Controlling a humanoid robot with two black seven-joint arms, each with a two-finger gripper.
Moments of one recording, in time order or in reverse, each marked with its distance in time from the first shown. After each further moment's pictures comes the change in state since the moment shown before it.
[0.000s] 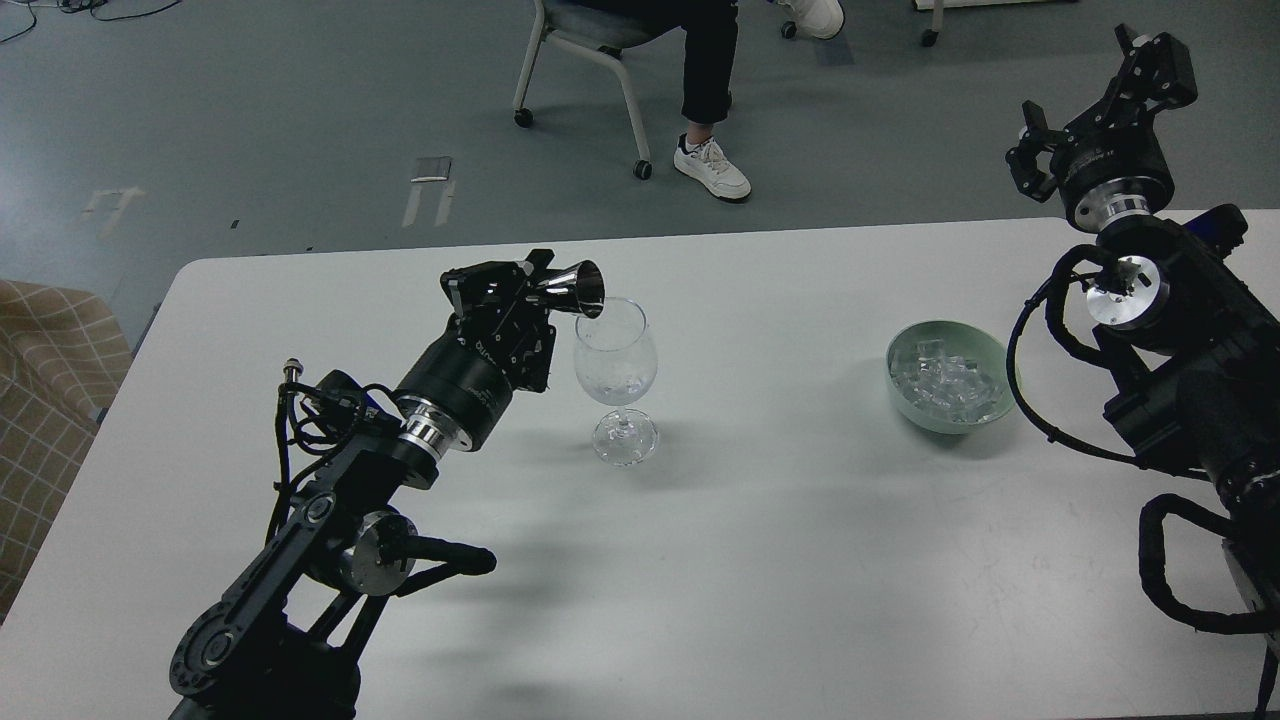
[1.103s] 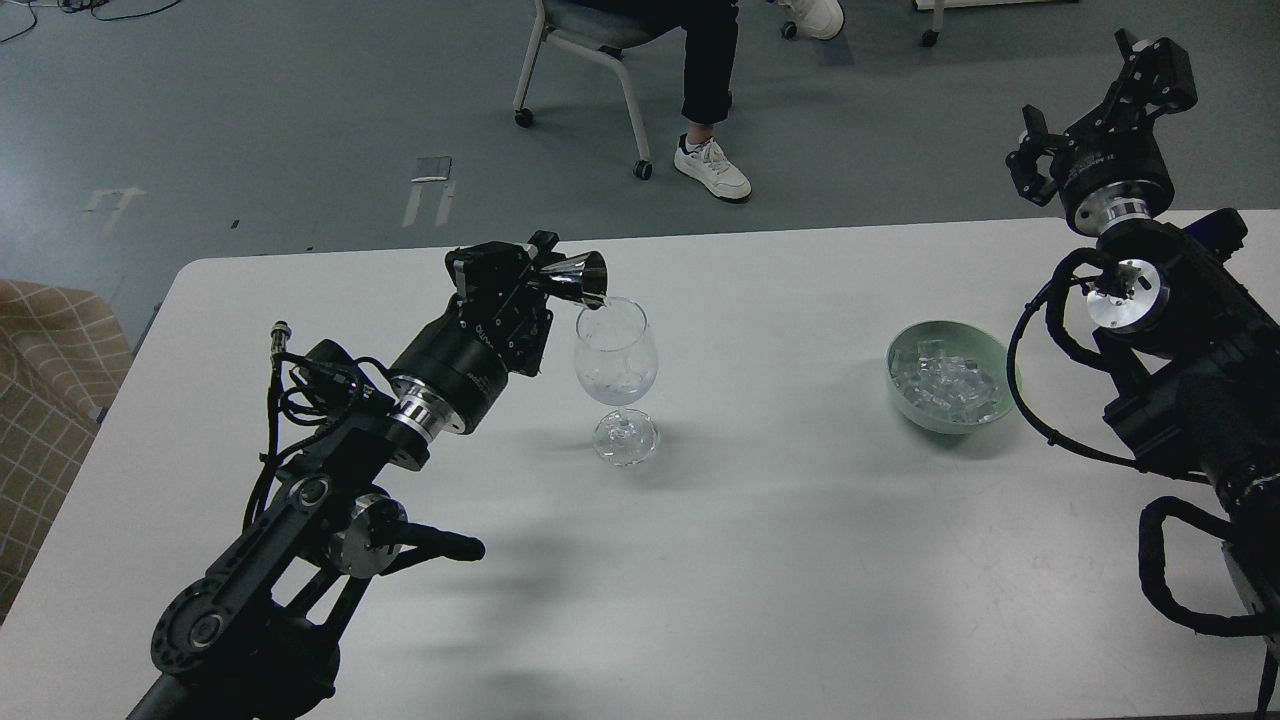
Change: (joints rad) left arm -0.055 0.069 0.031 -0.006 0.055 0.000 0.006; right arm -0.006 0.000 0.003 0.000 0.000 0.002 0.000
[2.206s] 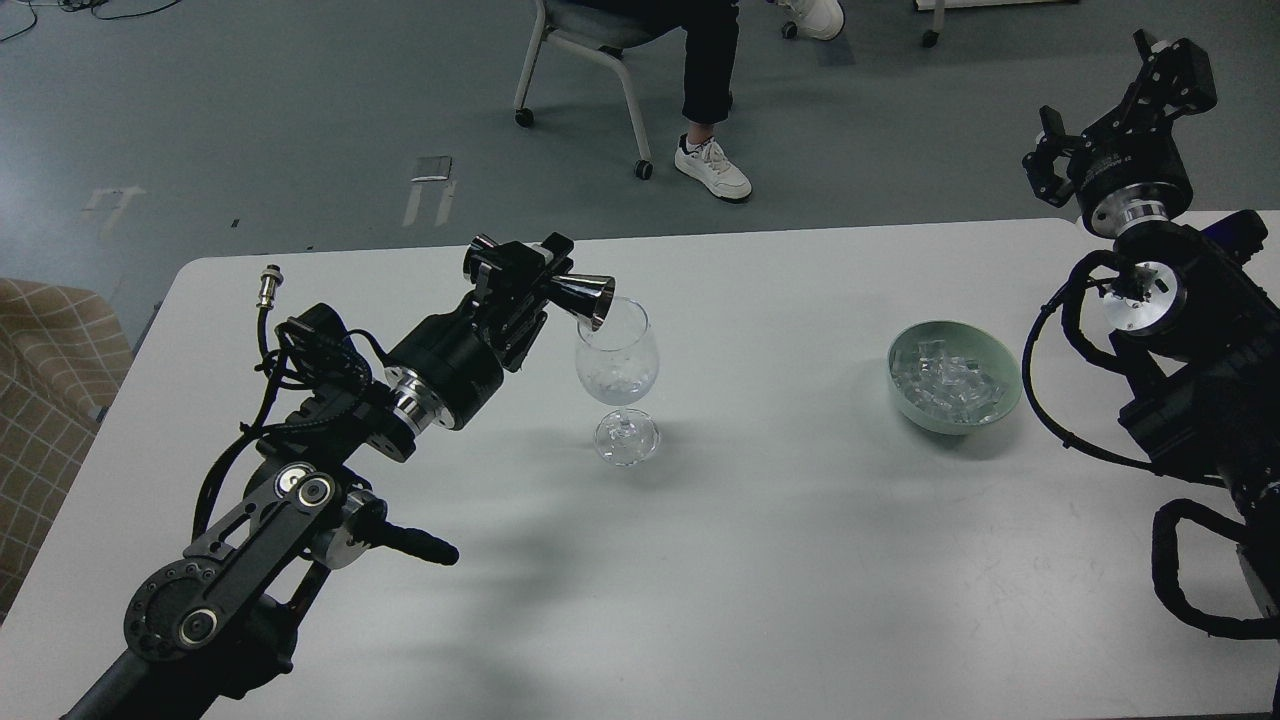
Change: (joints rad) left arm -0.061 0.094 0.064 -0.006 0.201 -0.047 0.009; right arm -0.009 -0.023 0.002 0.001 0.000 0.006 0.001
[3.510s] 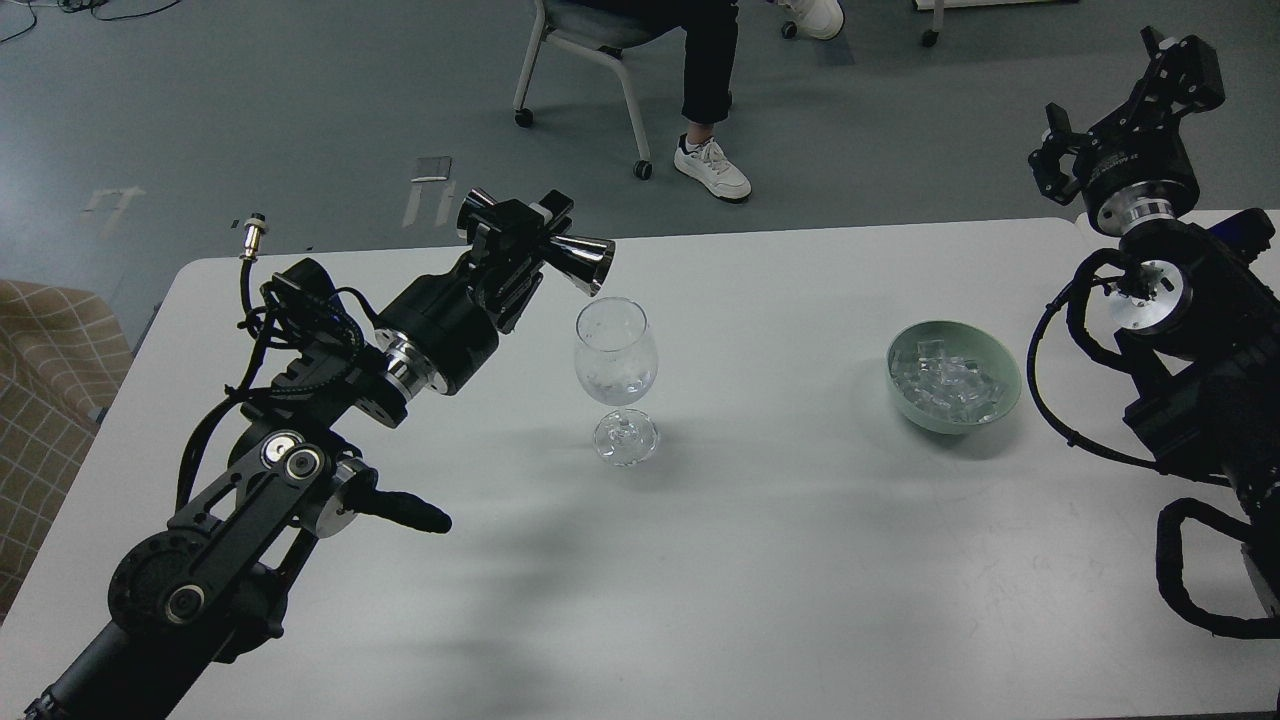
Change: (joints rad) left arm -0.049 0.011 -0.036 -0.029 -0.052 0.007 0.013; right arm 0.000 -0.015 0.002 0.003 0.002 0.000 0.000
